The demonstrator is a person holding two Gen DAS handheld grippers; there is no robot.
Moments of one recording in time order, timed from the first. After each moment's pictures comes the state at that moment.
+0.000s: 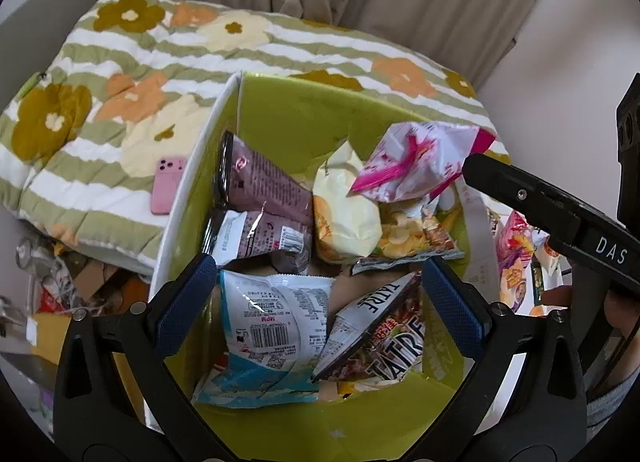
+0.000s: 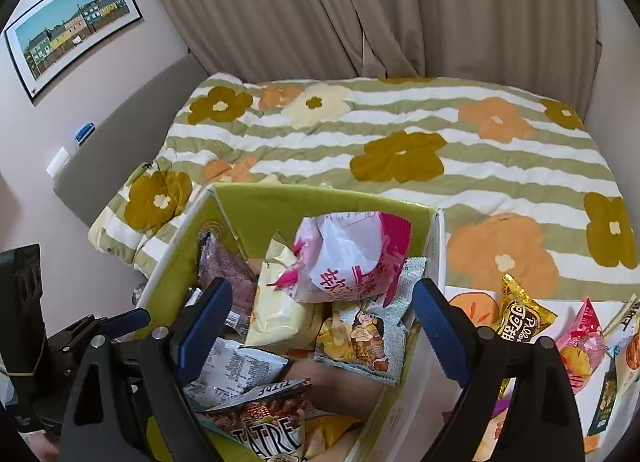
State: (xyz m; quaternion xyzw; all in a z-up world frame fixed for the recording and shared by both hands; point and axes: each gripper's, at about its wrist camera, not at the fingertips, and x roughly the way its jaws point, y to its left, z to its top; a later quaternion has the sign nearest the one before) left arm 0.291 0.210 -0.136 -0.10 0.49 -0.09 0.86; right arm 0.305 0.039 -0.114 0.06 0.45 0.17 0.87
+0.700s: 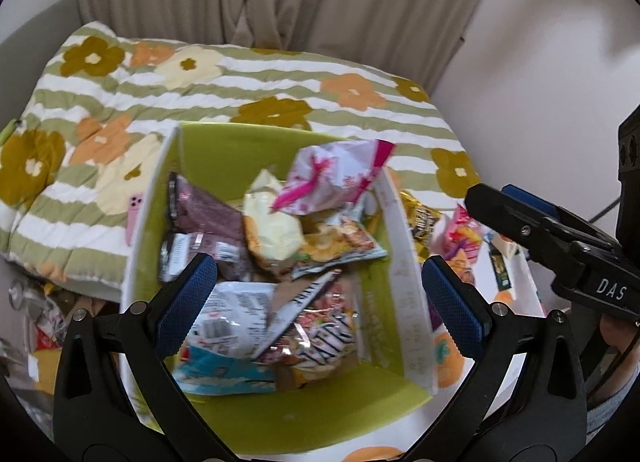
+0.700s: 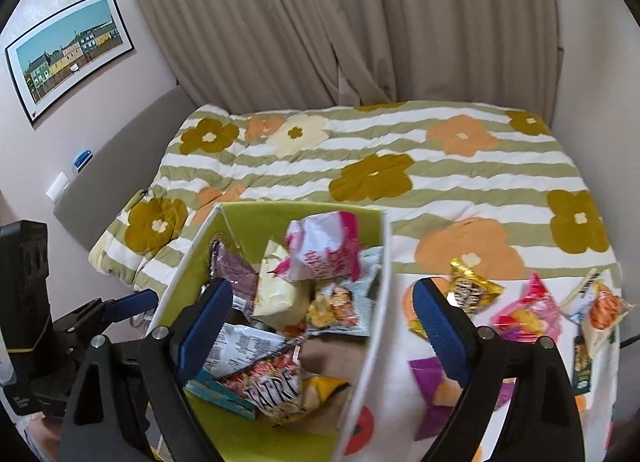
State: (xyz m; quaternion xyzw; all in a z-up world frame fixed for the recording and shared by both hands) left arm 0.260 0.164 -0.084 -0.07 0.45 -0.16 0.87; right arm 0.239 -0.002 -0.061 0.07 0.41 0.13 0.90
